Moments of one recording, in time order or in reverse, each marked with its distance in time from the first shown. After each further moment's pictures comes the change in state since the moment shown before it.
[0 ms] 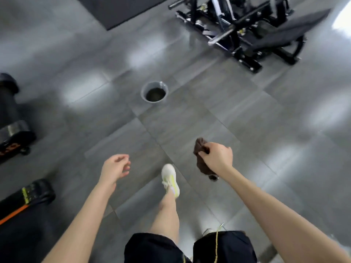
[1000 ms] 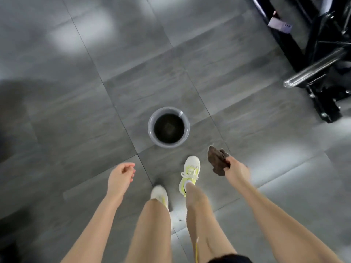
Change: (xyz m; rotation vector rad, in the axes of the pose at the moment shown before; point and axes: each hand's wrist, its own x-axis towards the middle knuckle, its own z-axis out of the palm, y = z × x) left_hand 0.631 0.290 0.143 0.113 0.060 -0.281; right_hand 0.746 -0.129 0.070 -0.168 -0.380 0.216
